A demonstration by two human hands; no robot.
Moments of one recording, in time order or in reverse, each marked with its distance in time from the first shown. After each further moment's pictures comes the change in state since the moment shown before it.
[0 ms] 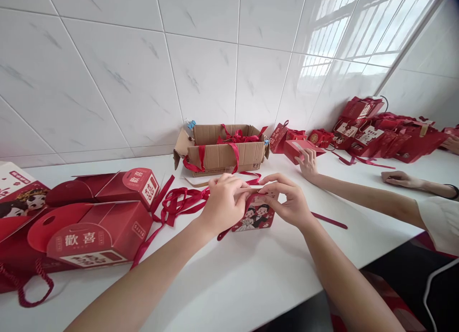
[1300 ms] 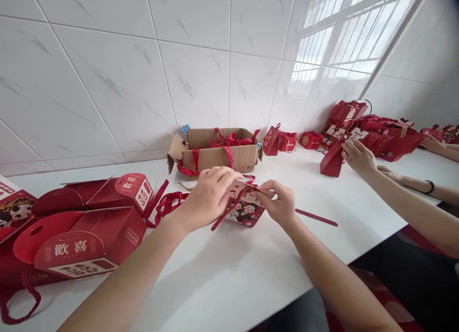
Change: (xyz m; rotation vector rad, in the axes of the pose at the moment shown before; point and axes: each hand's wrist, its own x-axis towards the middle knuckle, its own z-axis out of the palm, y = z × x) left_hand 0.008 -0.010 -0.038 0.205 -0.153 0.283; right_hand -0.002 0.006 0.021 -0.107 0.339 0.016
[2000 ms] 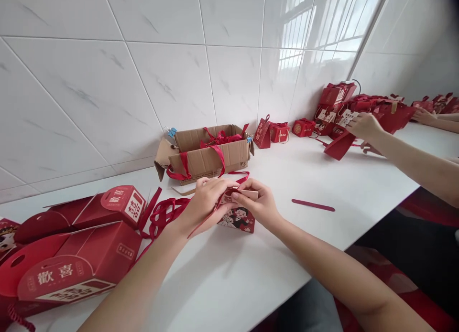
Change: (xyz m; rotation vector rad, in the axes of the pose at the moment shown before) left_hand 0.003 -0.005 0.028 -0.125 -0.017 0.020; right_hand -0.006 -0.025 0.022 0.651 -0.124 0.592
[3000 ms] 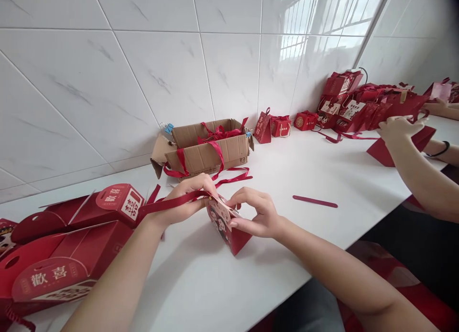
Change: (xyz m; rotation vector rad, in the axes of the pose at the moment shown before) left_hand -0.001 -0.025 -0.028 -0.598 -0.111 -0.091; right_hand -0.005 -0.005 -0.009 -0.382 -0.274 -0.719
